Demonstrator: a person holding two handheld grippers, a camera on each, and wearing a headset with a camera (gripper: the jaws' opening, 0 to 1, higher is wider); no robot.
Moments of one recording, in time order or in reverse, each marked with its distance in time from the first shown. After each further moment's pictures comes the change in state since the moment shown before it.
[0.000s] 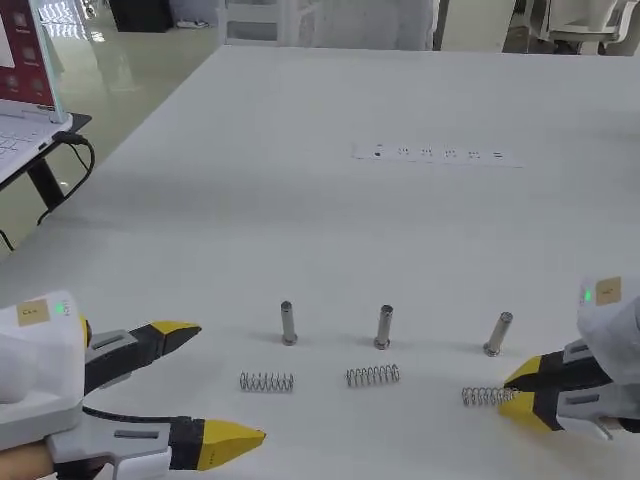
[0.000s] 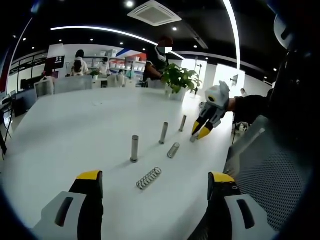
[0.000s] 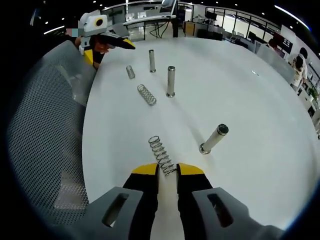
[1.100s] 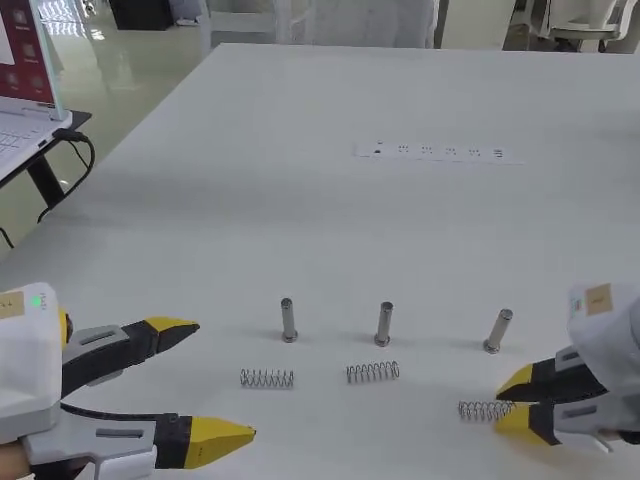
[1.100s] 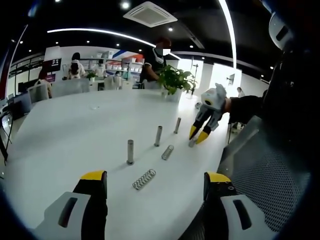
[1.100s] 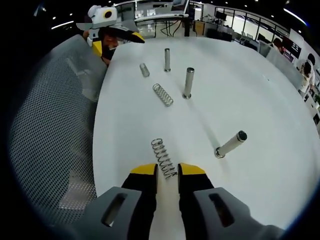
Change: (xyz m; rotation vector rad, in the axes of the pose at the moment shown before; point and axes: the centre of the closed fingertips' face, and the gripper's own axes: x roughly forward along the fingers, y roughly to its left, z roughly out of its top) left arm -0.012 -0.007 0.007 0.022 -0.003 -0.022; right arm 0.003 0.022 0.004 -0.057 0.016 0.068
